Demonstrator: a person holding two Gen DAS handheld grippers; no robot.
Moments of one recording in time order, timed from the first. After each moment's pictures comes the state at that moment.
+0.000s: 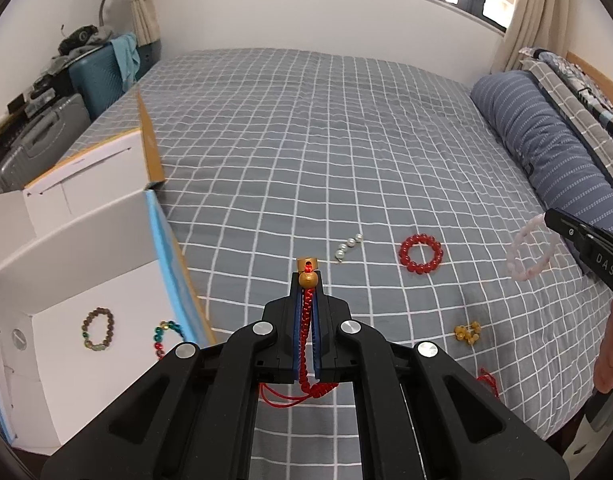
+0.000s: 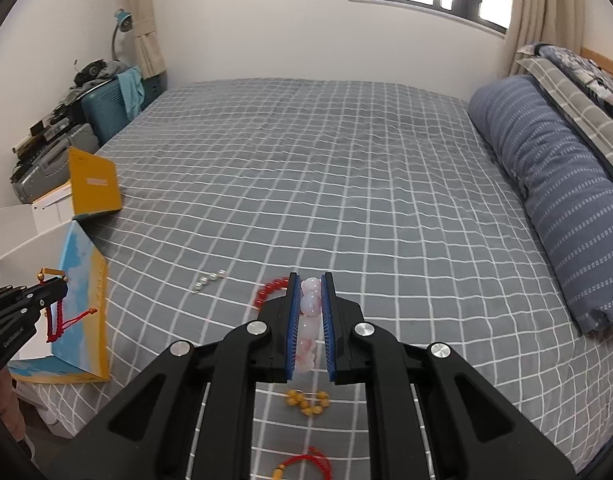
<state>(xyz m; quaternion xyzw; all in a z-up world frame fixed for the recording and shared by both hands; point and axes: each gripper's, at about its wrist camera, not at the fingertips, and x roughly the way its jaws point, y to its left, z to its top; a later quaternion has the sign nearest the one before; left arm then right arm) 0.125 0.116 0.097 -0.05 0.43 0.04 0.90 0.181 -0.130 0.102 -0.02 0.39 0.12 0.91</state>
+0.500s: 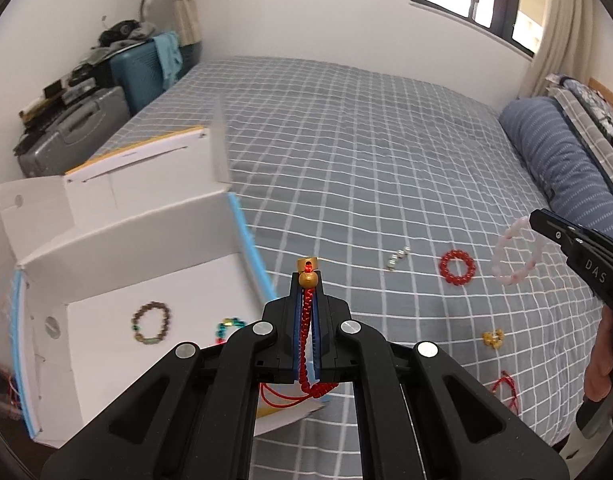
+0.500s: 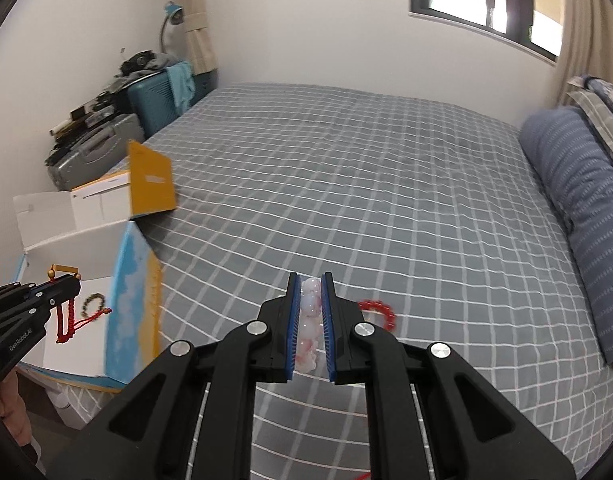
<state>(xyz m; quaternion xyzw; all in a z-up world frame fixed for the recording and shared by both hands) 0.093 0.177 0.120 -0.06 0.41 0.10 0.90 0.174 -0.040 0.121 -0.04 0.37 0.19 0.91</state>
